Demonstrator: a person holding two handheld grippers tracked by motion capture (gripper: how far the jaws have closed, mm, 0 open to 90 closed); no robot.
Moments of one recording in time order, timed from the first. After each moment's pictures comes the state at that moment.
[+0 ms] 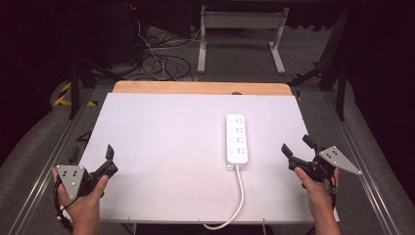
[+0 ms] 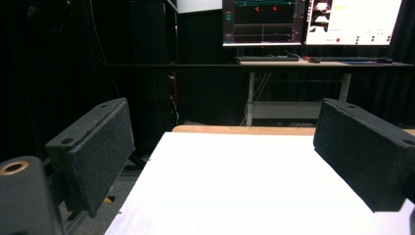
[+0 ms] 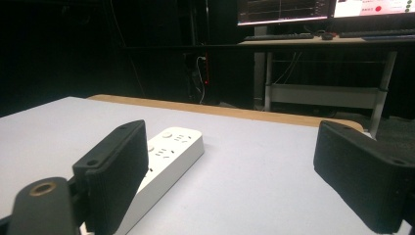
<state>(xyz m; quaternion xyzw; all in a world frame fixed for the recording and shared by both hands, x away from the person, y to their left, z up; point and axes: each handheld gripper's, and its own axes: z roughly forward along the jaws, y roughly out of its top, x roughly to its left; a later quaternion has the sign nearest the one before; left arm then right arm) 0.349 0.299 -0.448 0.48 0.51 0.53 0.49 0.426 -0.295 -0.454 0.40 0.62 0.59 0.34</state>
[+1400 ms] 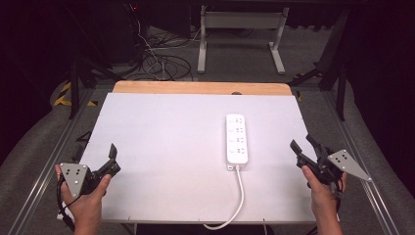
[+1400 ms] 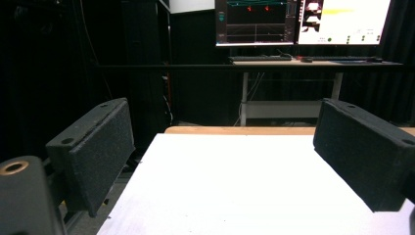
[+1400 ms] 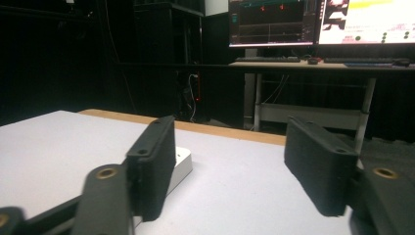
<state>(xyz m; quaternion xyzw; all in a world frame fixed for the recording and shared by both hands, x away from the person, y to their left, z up) 0.353 0.295 -0.448 0.48 0.50 0.52 0.49 0.414 -0.304 -0.445 0.38 0.59 0.60 0.38</state>
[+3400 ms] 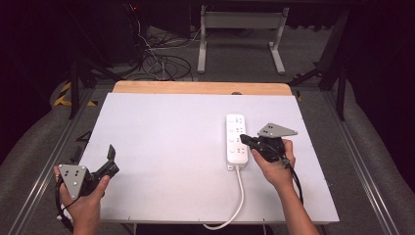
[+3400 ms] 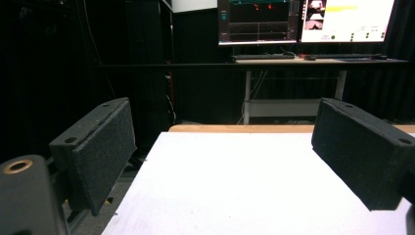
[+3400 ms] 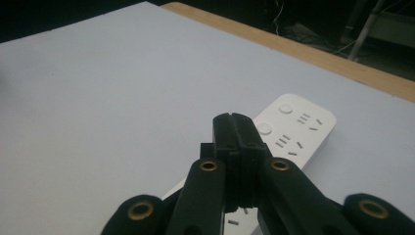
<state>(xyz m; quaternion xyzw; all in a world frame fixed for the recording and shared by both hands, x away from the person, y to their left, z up) 0.350 0.297 -0.449 0.49 0.50 0.52 0.49 0.472 -0.173 -0.422 0.33 0.79 0.47 0.21</state>
